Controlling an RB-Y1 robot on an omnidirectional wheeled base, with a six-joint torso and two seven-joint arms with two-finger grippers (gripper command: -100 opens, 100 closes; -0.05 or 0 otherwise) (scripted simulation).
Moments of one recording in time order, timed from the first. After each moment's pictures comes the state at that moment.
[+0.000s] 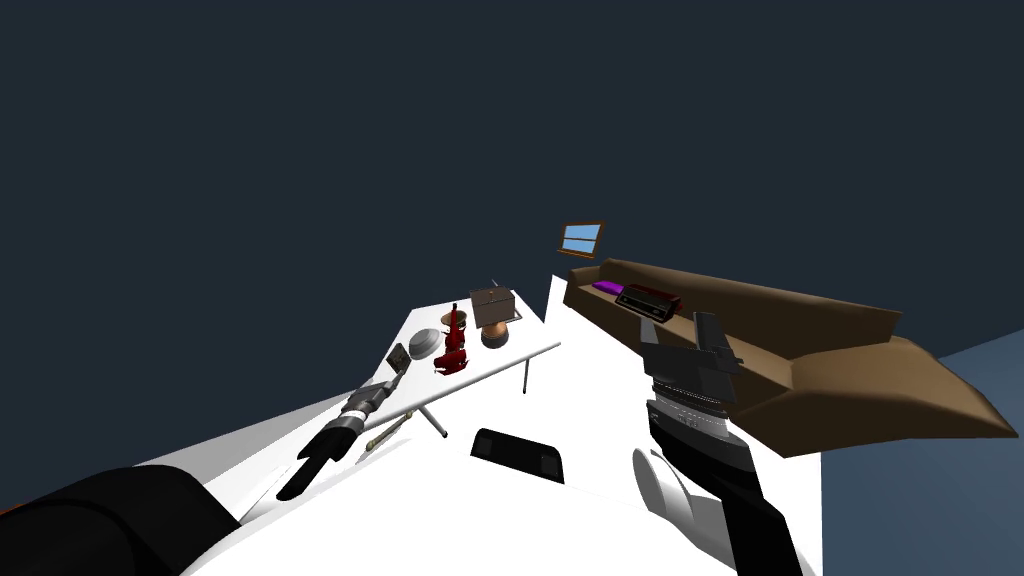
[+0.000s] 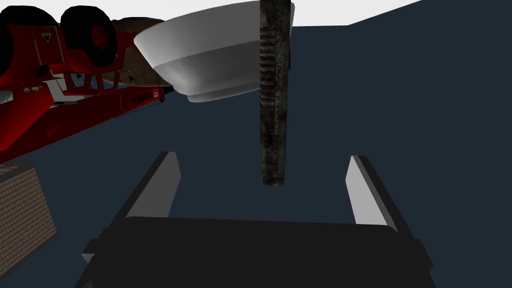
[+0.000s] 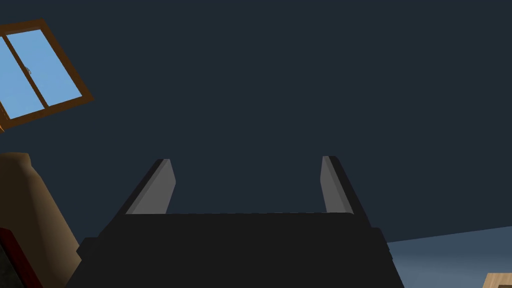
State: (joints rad) left arm 0.60 0.35 0.37 -1.52 -0.22 -0.24 -0.82; right arm 0.54 -0.02 -0.04 -2.39 -0.01 -0.46 -0.15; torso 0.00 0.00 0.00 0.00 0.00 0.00
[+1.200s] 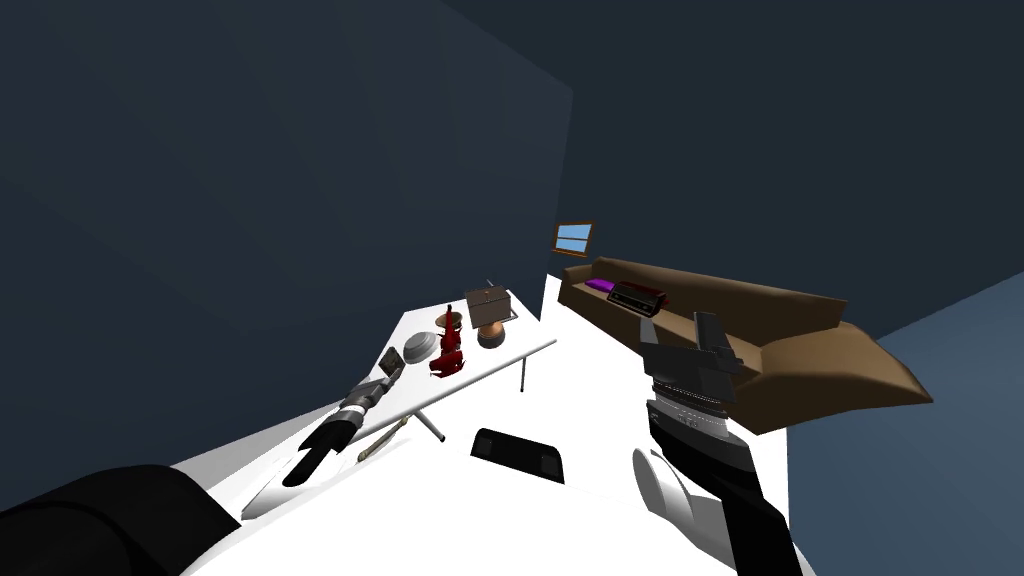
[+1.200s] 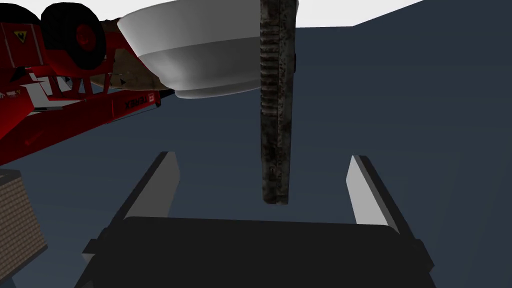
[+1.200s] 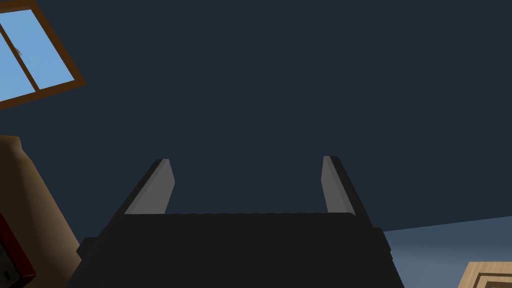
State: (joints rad) left arm 0.57 0.37 0.39 -1.50 -0.21 -0.19 -0.80; right arm 0.54 -0.02 -0.04 -2.39 -0.01 -0.46 -0.15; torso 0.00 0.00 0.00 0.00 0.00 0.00
